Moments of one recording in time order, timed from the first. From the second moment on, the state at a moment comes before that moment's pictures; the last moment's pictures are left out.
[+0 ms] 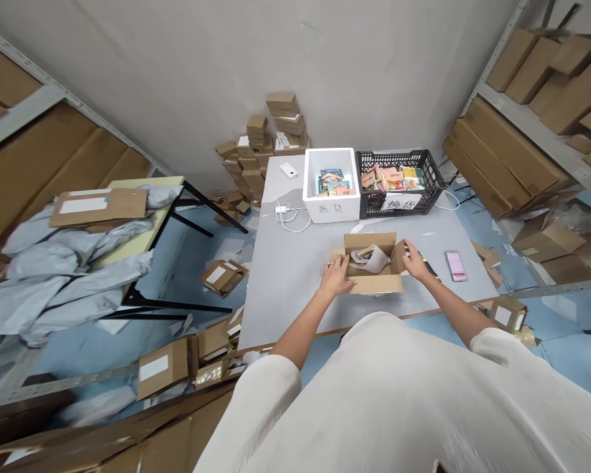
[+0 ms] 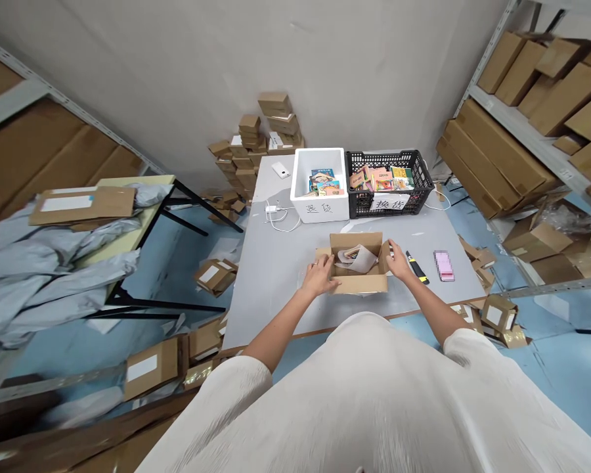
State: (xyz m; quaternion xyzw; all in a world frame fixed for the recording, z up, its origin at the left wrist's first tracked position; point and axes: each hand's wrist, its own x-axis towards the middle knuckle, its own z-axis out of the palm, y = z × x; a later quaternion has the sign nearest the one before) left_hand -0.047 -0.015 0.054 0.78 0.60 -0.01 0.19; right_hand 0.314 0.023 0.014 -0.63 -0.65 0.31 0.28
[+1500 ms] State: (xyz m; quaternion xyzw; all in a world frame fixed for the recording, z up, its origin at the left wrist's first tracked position) left_hand -0.038 0.019 0.034 0.76 0.58 -0.07 0.30; right_hand 0.200 0.066 0.045 -0.55 -0.83 0.09 -0.04
